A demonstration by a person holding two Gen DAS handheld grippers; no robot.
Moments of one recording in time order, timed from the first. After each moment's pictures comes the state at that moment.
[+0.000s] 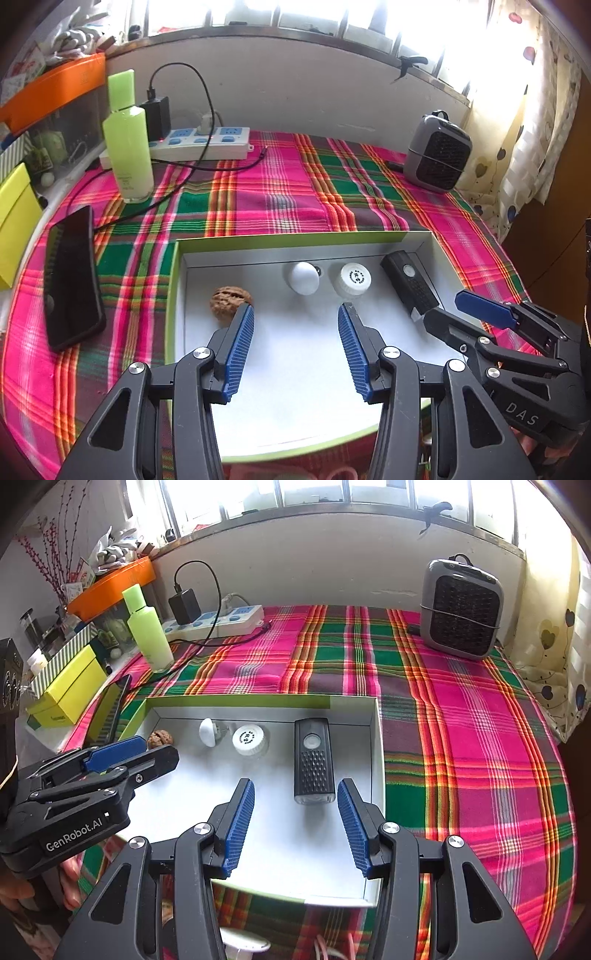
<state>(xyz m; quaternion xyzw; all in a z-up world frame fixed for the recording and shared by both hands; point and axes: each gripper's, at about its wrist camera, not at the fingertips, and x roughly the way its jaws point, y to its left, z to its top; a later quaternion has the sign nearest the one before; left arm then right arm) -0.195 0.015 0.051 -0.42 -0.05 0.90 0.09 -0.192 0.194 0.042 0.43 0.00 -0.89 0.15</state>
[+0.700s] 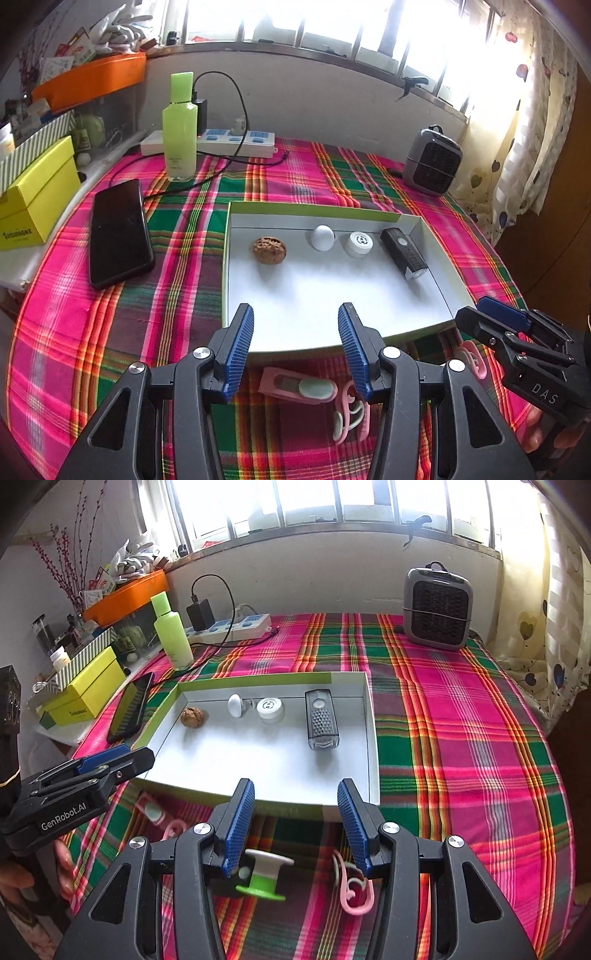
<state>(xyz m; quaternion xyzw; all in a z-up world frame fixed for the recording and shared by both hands) -0.125 -0.015 0.056 -0.40 -0.07 0.91 0.07 -0.125 0.202 0.052 0.40 -0.02 -0.90 0.14</state>
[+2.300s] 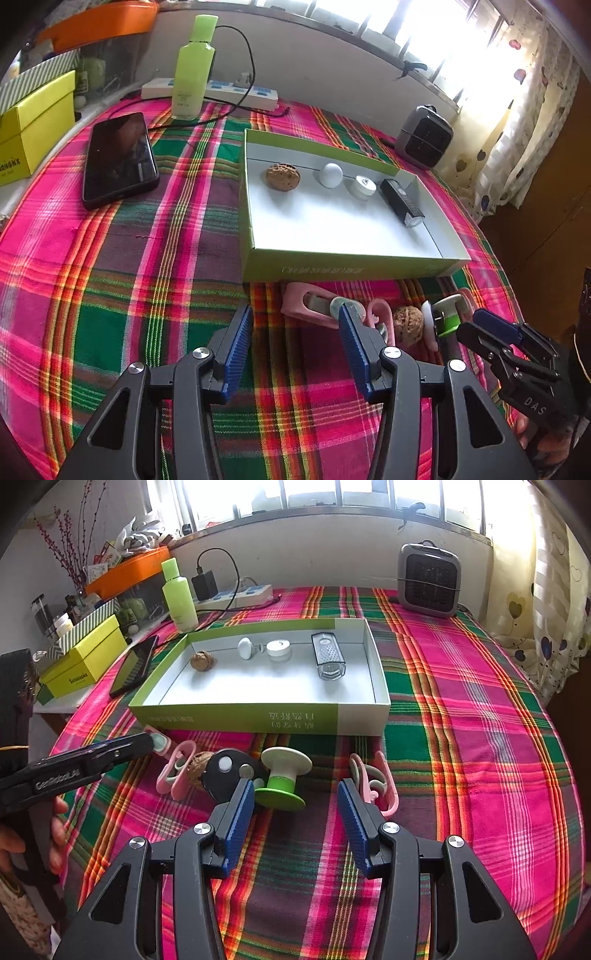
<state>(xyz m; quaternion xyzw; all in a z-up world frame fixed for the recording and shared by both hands) -0.097 -0.044 0.016 -0.44 -0.12 0.88 0.12 -0.074 0.191 0.022 0.42 0.00 -0.90 0.12</state>
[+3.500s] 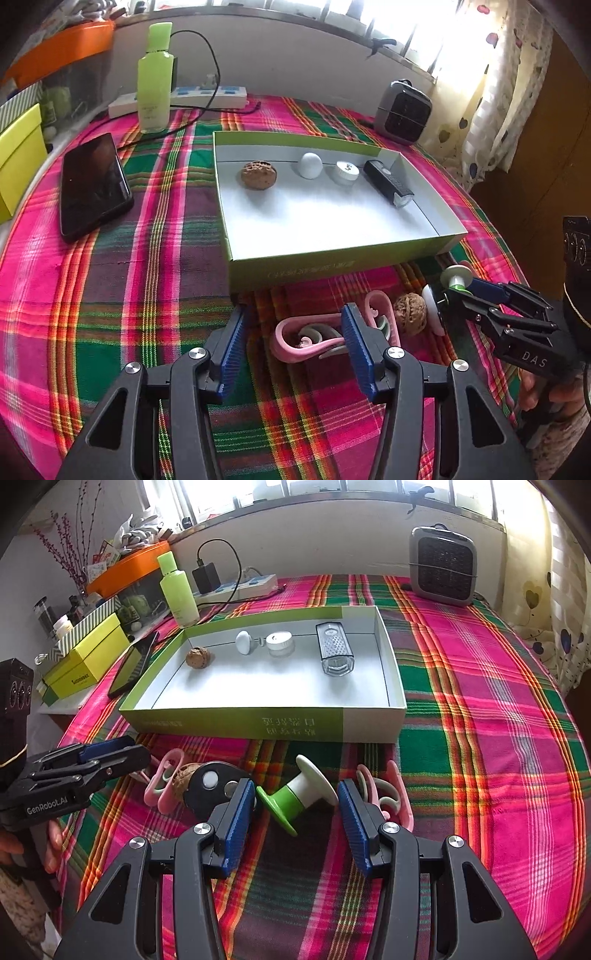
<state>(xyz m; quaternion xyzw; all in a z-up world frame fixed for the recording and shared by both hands) -0.110 -0.036 0.015 -0.44 -0.06 0.88 0.16 -0.101 0.194 0.010 0.44 -0.02 -0.89 0.15</state>
